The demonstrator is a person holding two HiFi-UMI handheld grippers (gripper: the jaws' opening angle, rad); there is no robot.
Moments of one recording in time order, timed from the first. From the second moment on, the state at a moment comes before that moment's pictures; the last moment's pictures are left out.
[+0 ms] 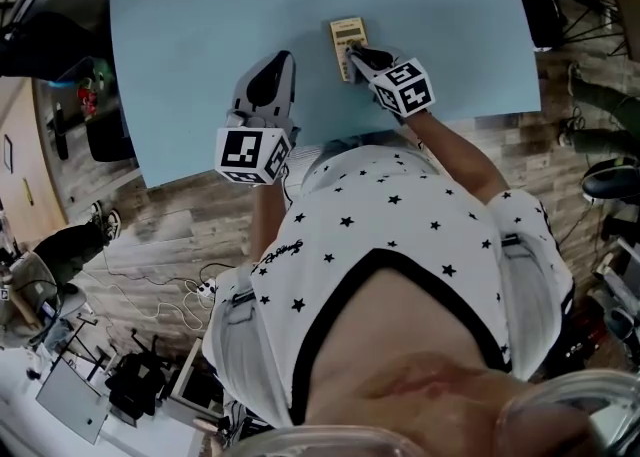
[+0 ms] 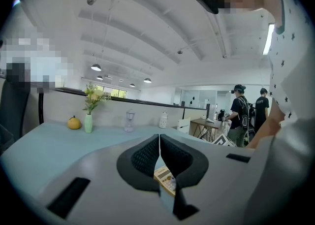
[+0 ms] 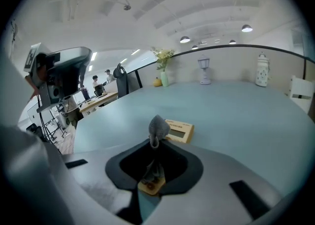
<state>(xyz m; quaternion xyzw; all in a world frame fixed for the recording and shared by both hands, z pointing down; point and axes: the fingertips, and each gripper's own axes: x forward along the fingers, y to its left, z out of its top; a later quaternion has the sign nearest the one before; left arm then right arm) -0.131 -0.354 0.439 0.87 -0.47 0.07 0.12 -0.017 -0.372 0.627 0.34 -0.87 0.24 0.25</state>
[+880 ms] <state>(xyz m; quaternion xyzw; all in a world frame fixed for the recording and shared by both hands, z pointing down) -0.106 -0.368 0.434 0.88 -0.45 0.07 0.11 0.035 -0.392 0.613 0.41 -0.85 0.26 0.21</state>
